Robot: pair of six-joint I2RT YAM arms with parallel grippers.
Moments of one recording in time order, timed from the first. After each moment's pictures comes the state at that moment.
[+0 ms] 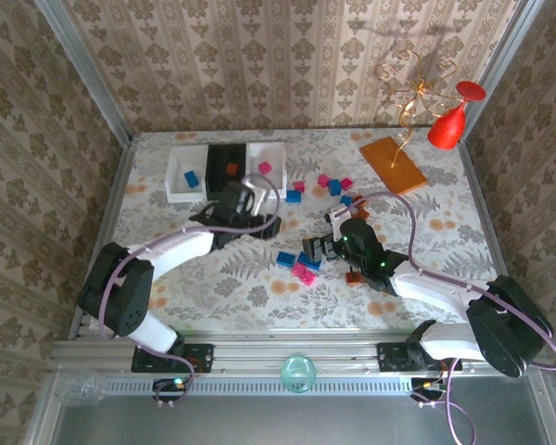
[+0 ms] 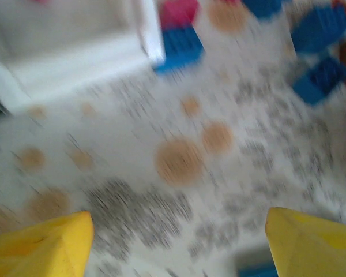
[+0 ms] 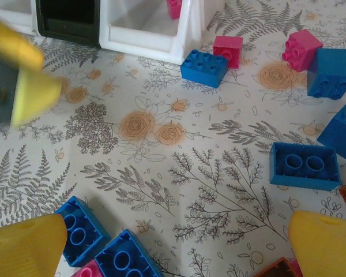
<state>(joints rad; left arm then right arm) -0.63 1.53 0.87 -0.14 0.11 -0.19 0.65 1.26 0.54 0.18 0.13 0.23</state>
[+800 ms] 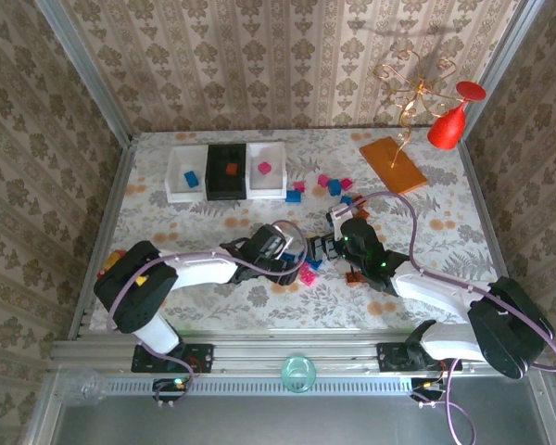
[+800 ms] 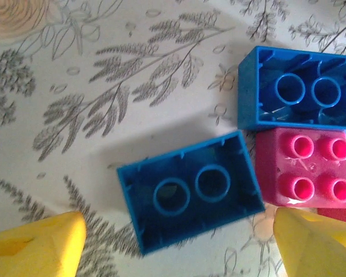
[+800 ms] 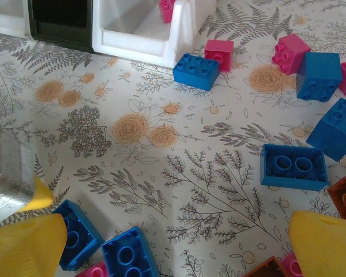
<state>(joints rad) -0.91 1.62 0.76 -0.09 -0.01 -0.25 0.64 1.25 0.54 0.17 0.15 0.23</state>
